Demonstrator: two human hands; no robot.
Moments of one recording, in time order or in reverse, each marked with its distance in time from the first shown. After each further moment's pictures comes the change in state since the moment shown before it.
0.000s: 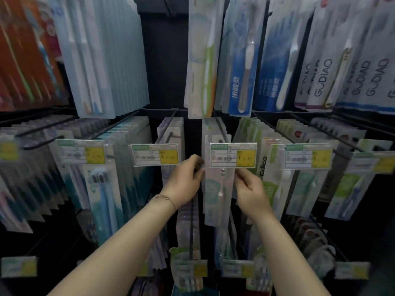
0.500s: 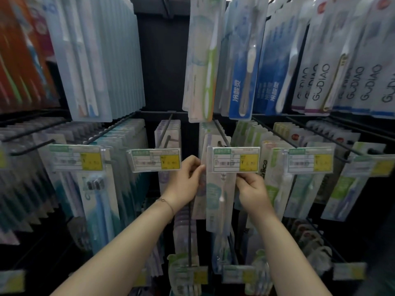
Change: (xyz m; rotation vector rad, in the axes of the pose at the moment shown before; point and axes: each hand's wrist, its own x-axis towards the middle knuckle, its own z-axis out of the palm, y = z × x) left_hand 0.003 0.004 0.001 -0.308 0.050 -0.046; right_hand 0.009 -0.004 0.005 0.194 0.069 0.092
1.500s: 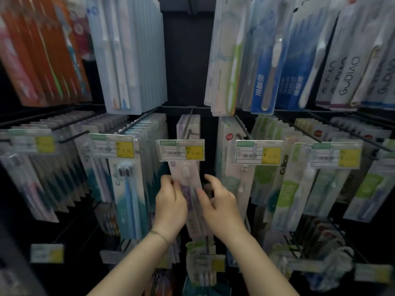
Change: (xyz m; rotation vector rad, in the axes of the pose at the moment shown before) left_hand -0.084 -0.014 -0.027 0.030 0.444 -0.228; right_hand -0.052 0.020 0.082 -0.538 -0.195 -0.067
